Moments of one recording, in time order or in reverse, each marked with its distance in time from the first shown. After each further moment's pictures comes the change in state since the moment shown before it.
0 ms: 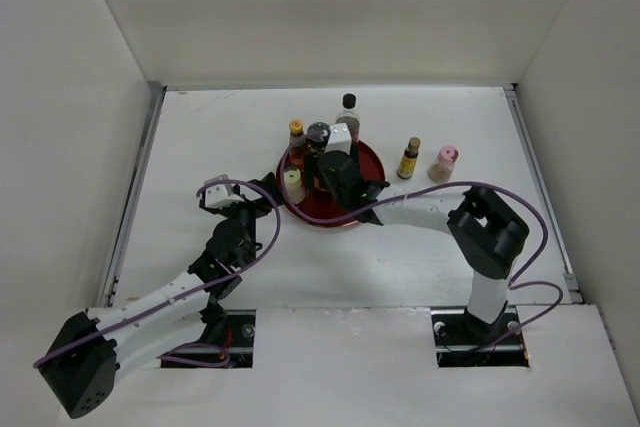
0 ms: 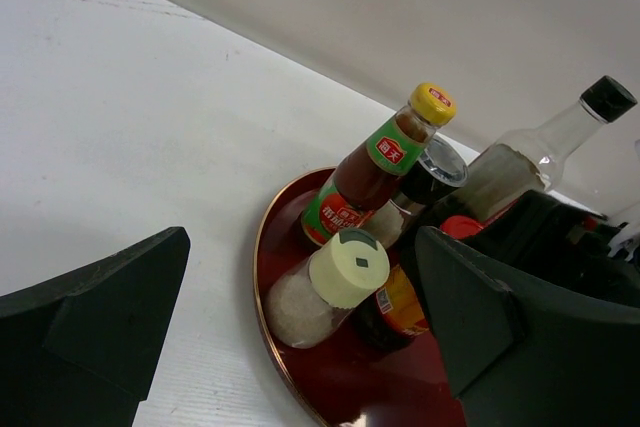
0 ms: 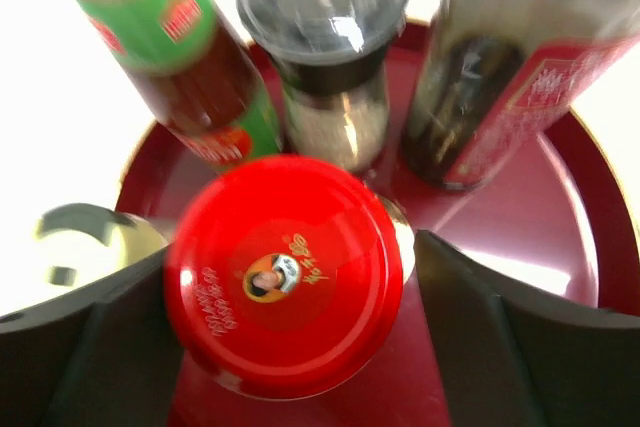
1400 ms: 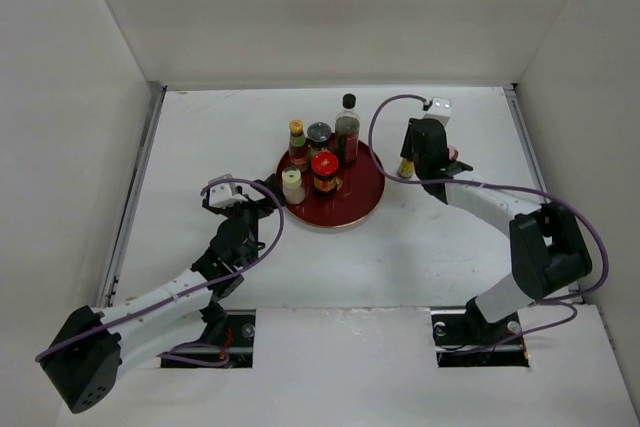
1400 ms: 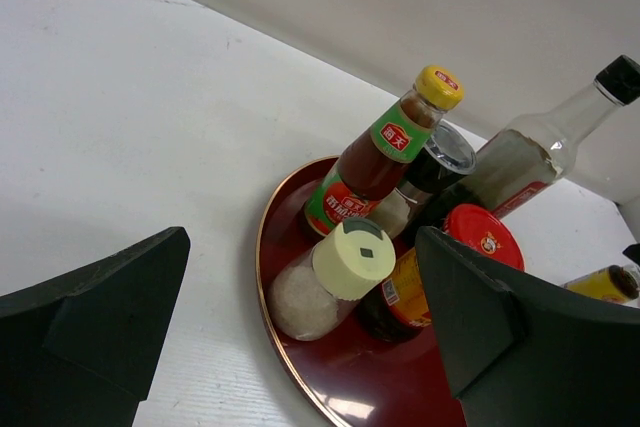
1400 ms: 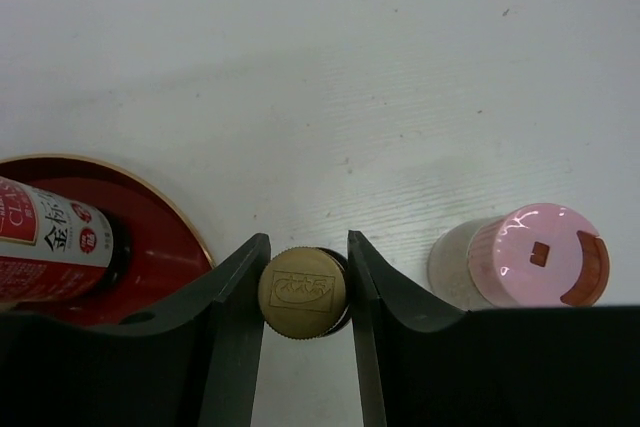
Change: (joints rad) left arm -0.006 0.041 0.000 0.011 0.000 0.000; right arm -0.483 -0.289 -0.200 -0.084 -0.084 -0.026
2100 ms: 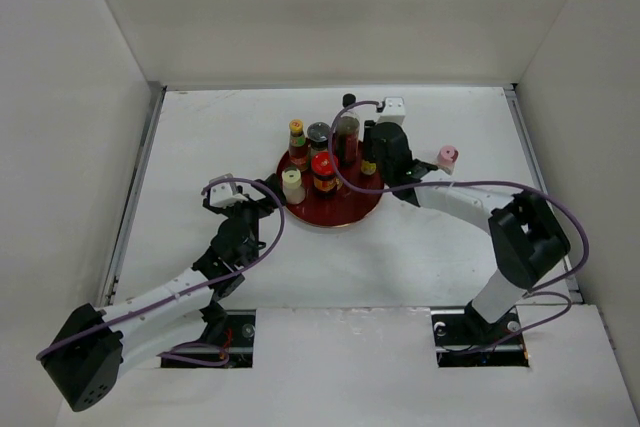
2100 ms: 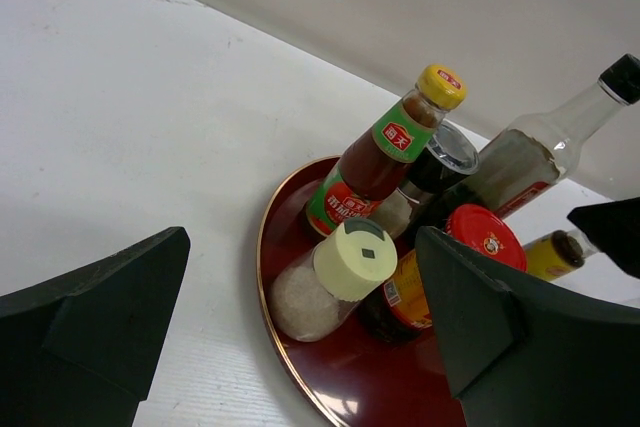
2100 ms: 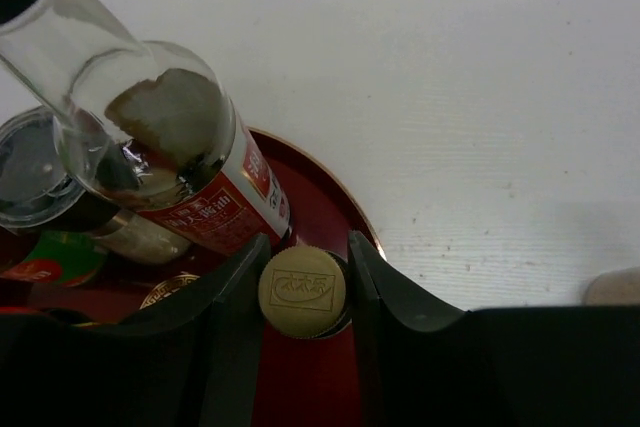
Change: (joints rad) left arm 0.002 0.016 0.000 0.013 0.000 0.000; right arm 0.218 0.087 0.105 0.063 0.031 -0.036
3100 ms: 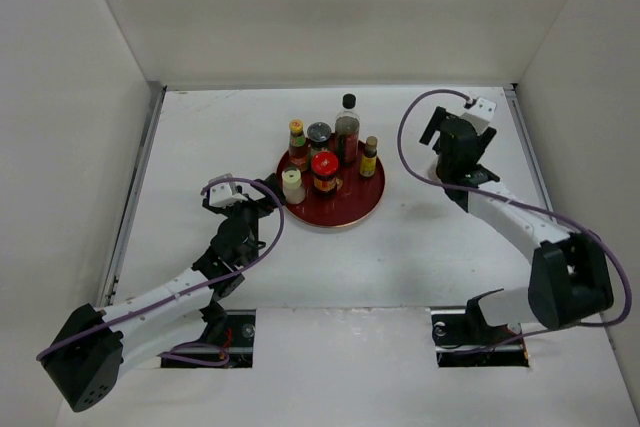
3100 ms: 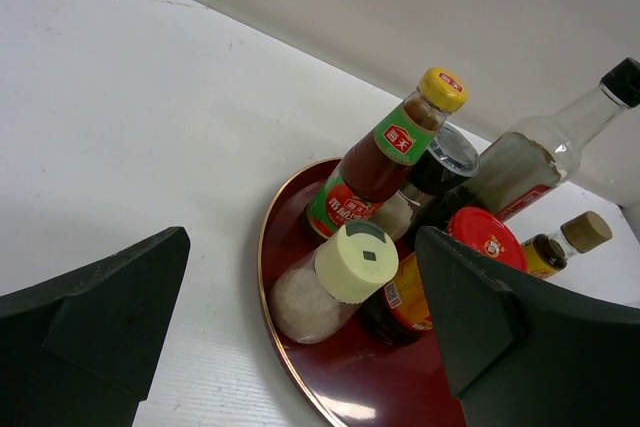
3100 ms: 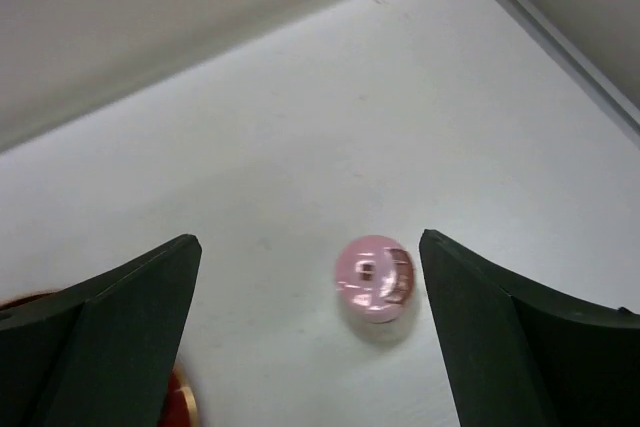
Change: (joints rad) left arm 0.003 0.000 0.000 0.002 0.000 0.000; right arm -0.294 -0.296 -0.184 -0.038 0.140 0.080
